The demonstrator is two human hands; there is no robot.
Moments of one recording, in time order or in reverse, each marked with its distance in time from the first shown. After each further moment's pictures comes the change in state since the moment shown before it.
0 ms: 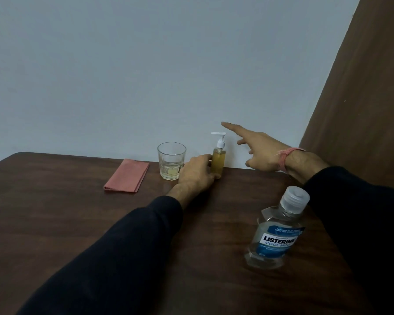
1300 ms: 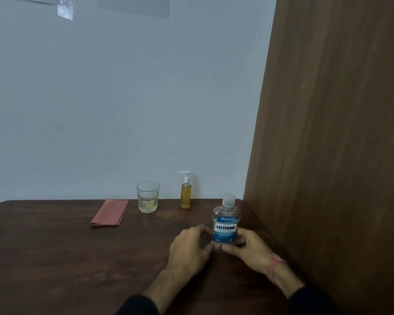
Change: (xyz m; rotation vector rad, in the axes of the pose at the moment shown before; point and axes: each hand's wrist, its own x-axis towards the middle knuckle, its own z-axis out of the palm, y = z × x) left_hand -0.185 0.062 0.005 -0.144 -0.083 0.160; right_hand -0.204 0.004 0.084 0.674 0.097 0.416
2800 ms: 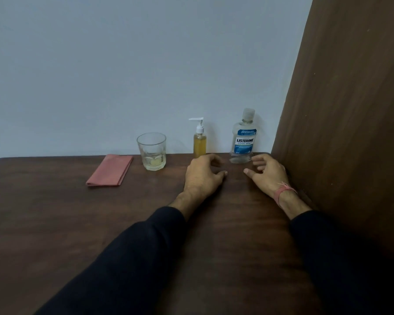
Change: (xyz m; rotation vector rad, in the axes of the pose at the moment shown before) left_hand 0.126 -0.034 0.018 -0.011 0.138 -0.112; right_hand 0.155 0.030 0.000 -0.079 0.399 0.020
